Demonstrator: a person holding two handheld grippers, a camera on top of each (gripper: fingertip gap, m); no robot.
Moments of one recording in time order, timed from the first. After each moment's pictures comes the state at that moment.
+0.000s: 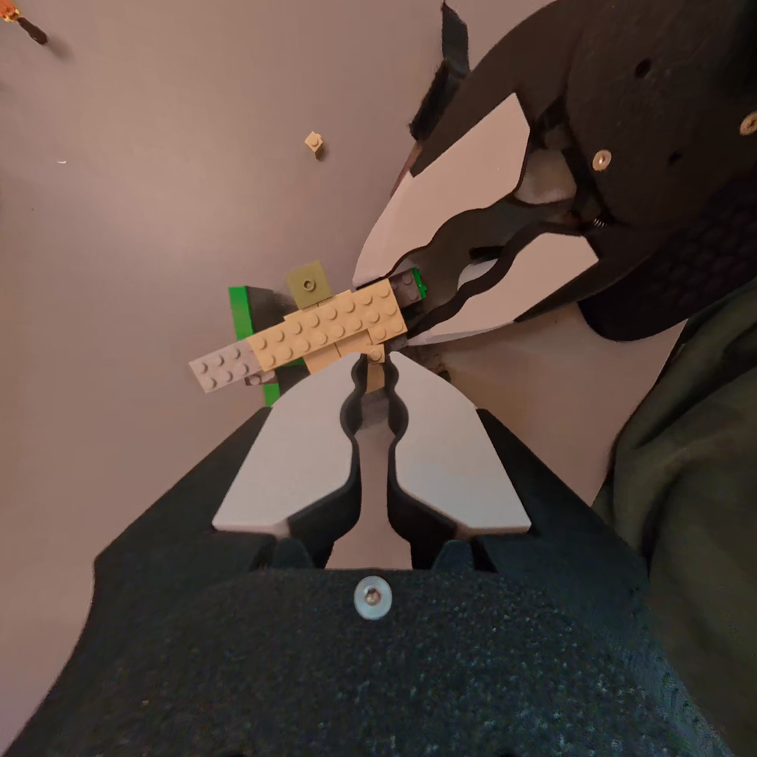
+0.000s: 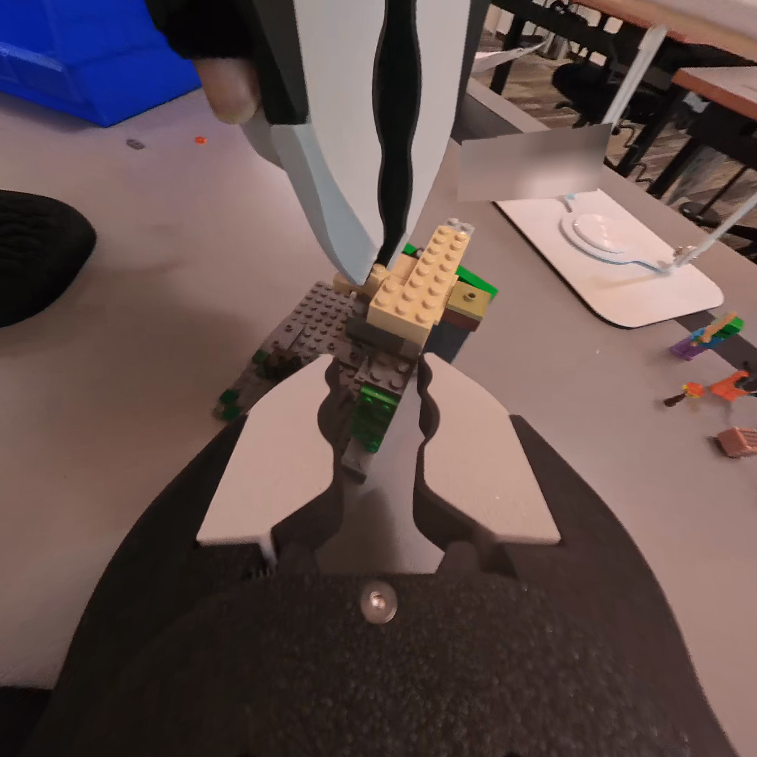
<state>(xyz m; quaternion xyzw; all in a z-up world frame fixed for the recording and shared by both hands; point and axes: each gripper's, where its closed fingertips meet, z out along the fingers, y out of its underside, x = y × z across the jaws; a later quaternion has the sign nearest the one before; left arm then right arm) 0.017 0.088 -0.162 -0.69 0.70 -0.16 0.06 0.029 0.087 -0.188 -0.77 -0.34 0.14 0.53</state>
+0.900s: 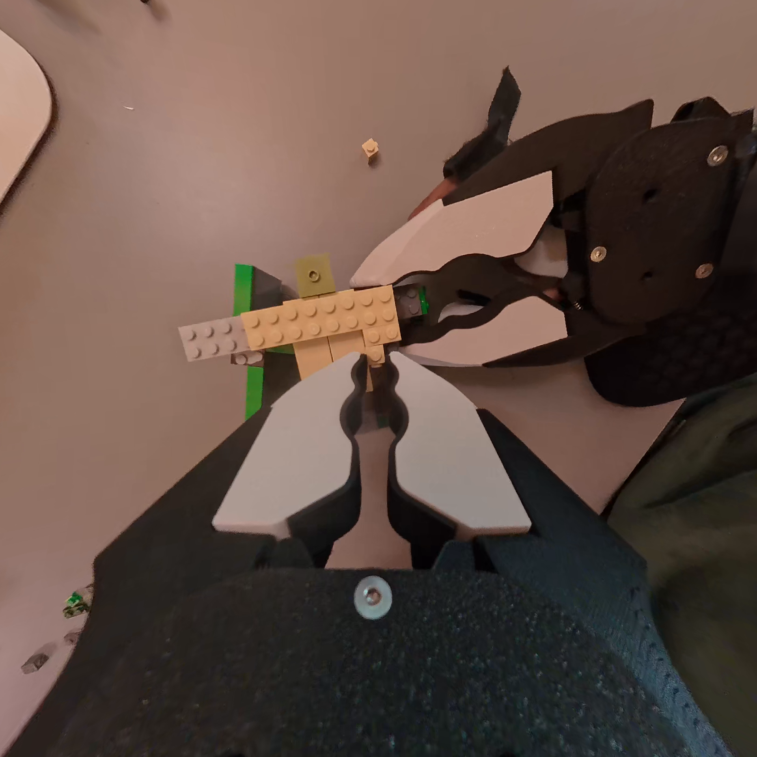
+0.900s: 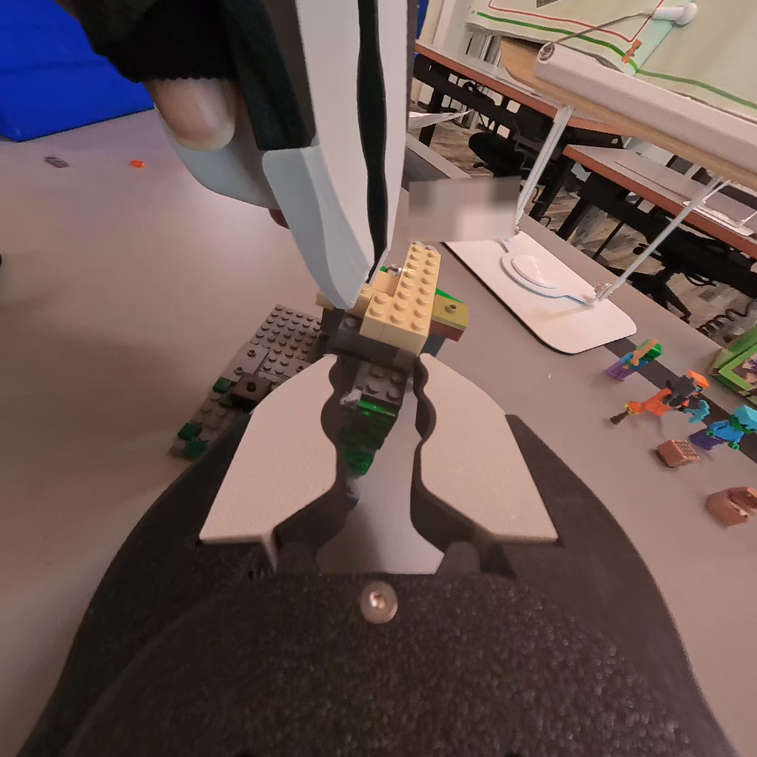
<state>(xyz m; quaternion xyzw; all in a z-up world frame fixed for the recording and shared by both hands) 0.013 0.092 -0.163 -0.76 0.61 -0.16 0.11 0.023 0.105 -0.185 -0.74 -0.31 0.08 0.59</state>
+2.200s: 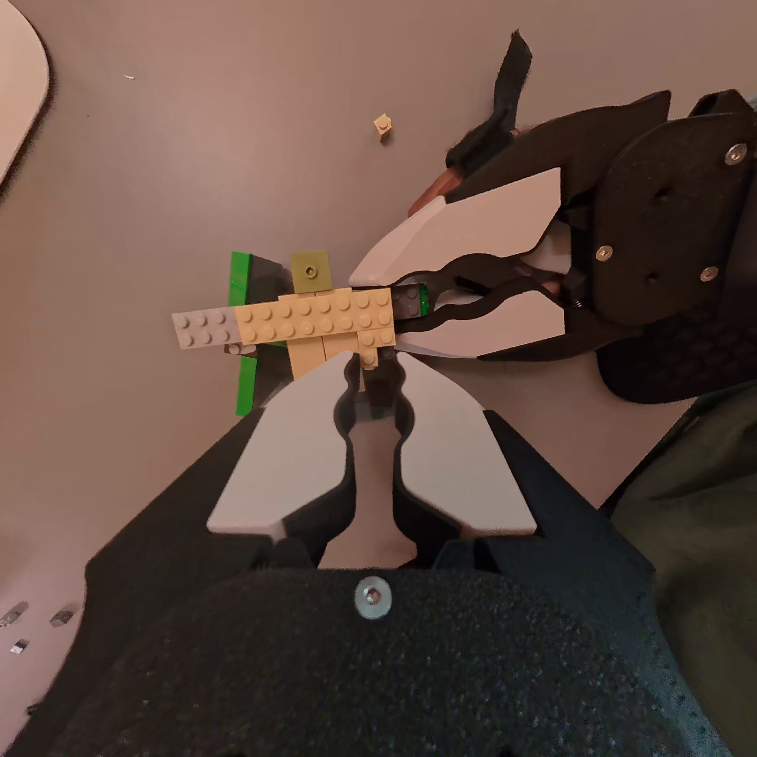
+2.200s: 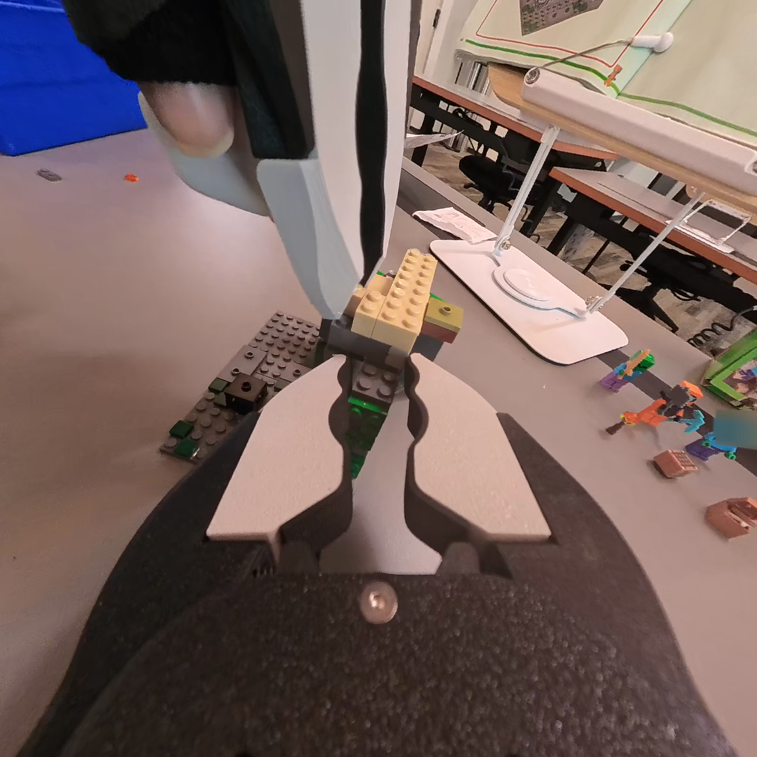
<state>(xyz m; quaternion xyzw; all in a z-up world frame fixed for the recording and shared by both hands) 0.011 0.094 -0.166 -0.77 0.61 -0.12 0.10 0.023 0.110 -0.184 -0.73 -0.30 0.08 0.61</state>
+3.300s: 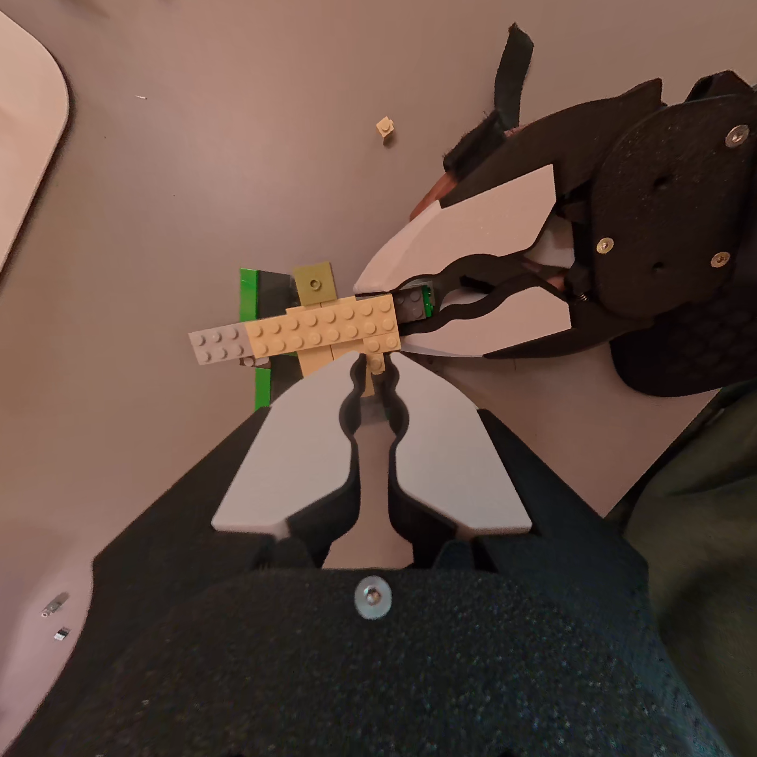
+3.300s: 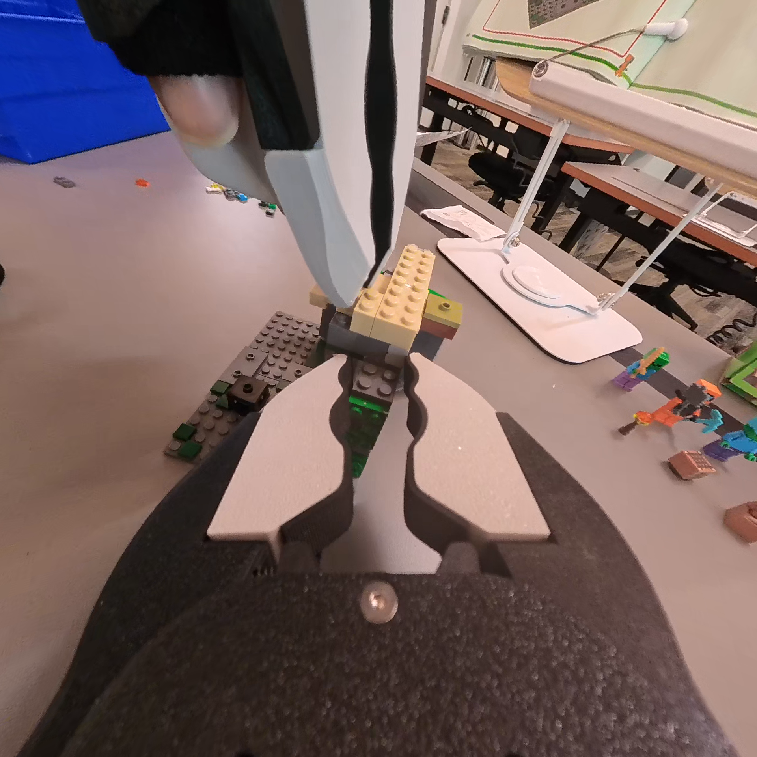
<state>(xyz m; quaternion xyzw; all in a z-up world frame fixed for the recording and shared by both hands) 0.012 0.097 -0.162 -0.76 0.63 -0.11 0.10 0.022 0.110 -0.184 -0.73 -0.30 0.10 0.61</state>
